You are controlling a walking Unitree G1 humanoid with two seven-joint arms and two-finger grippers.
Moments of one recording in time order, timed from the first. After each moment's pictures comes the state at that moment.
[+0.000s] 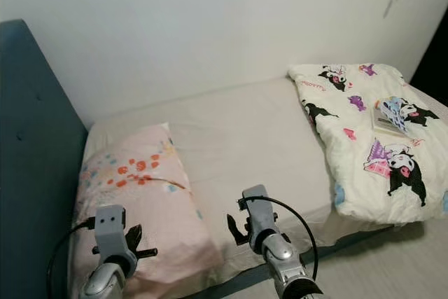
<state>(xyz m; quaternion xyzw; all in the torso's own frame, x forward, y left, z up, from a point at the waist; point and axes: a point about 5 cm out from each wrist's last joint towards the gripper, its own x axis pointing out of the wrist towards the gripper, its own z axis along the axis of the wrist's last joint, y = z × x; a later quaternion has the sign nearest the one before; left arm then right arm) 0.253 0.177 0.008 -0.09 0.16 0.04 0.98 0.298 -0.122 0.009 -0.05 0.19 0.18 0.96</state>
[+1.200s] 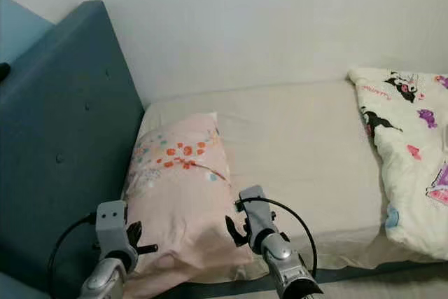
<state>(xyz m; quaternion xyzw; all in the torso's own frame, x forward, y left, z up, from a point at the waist) 0.259 0.177 0.014 -0.07 0.15 0.05 0.98 0.298 -0.119 0.010 -0.06 0.18 0.20 0.96</state>
